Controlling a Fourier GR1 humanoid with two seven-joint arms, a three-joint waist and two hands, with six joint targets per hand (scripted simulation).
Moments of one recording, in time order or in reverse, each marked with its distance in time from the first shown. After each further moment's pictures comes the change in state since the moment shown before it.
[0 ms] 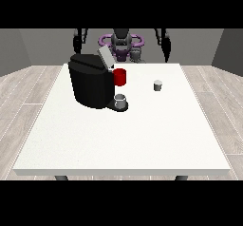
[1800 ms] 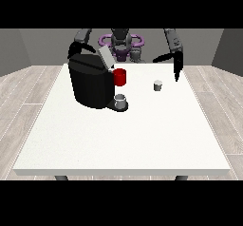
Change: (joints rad) left arm -0.414 0.273 0.173 0.446 -0.046 -0.194 -0.069; right arm -0.136 0.112 -0.046 0.039 0.028 -0.164 -0.092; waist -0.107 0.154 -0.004
